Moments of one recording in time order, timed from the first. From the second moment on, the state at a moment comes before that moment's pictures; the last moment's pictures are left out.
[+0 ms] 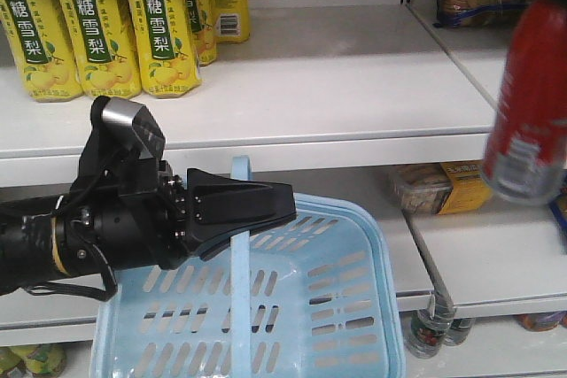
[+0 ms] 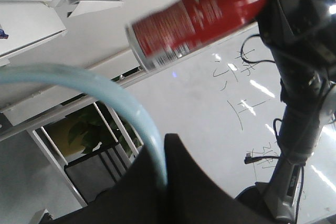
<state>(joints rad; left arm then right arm) -0.41 1.36 -0.73 1.17 -1.16 -2.12 0.19 0.93 -1.30 0.49 0.77 -0.48</state>
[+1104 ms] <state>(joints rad) -0.41 1.36 -0.73 1.17 -1.16 -2.12 0.19 1.17 -0.62 1.55 0.76 -1.37</state>
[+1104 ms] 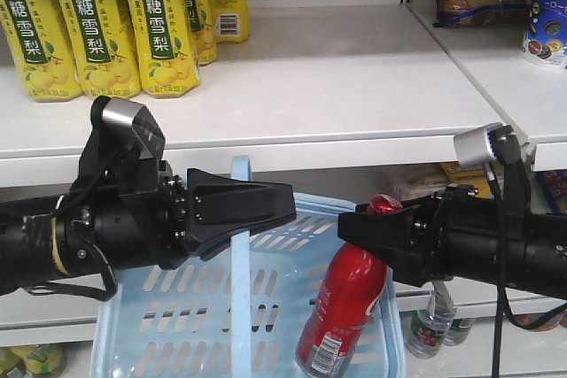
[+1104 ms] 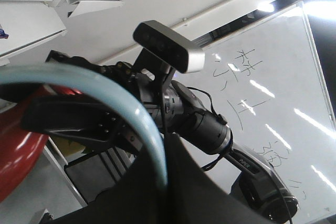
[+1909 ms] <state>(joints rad) -0.41 1.37 -0.72 1.22 -1.12 -2.12 0.19 1.21 -0.62 1.57 0.80 -1.44</state>
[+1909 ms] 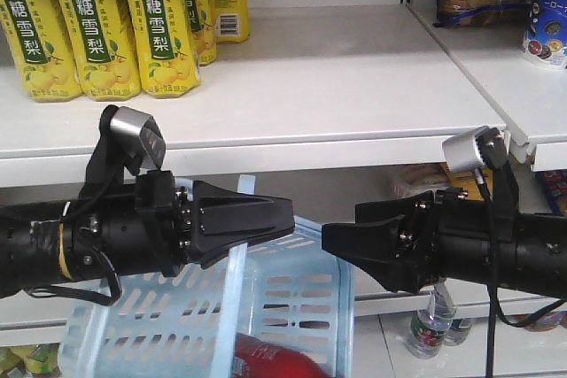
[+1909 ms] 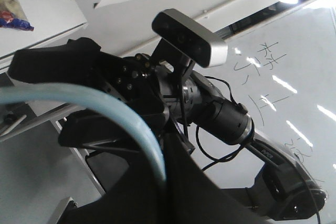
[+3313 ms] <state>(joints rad) -0.41 1.37 -0.72 1.21 -1.14 -2.12 0.19 0.26 -0.19 0.75 0.42 -0.68</state>
